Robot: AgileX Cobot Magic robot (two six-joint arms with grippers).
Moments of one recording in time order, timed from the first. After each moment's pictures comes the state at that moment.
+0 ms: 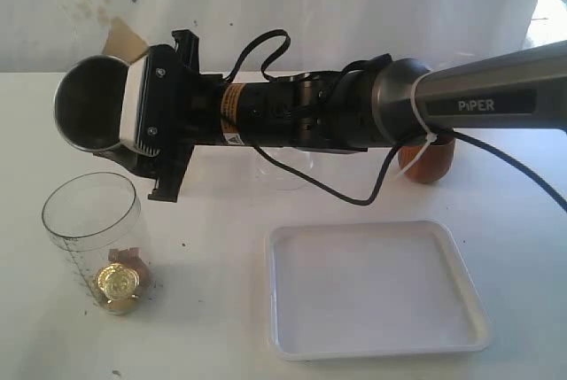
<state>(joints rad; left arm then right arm) -0.02 0.00 0.00 0.06 0.24 -0.07 0.57 2.01 -1.35 -1.06 -0.66 0.11</state>
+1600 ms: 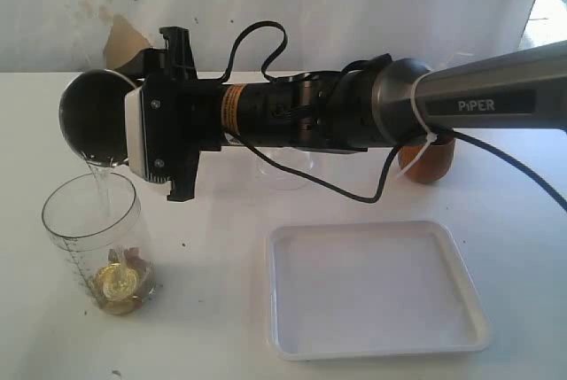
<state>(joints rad) -0.02 0.00 0.00 0.06 0.24 -0.07 0.57 2.01 -1.35 -1.06 -0.62 -0.17</state>
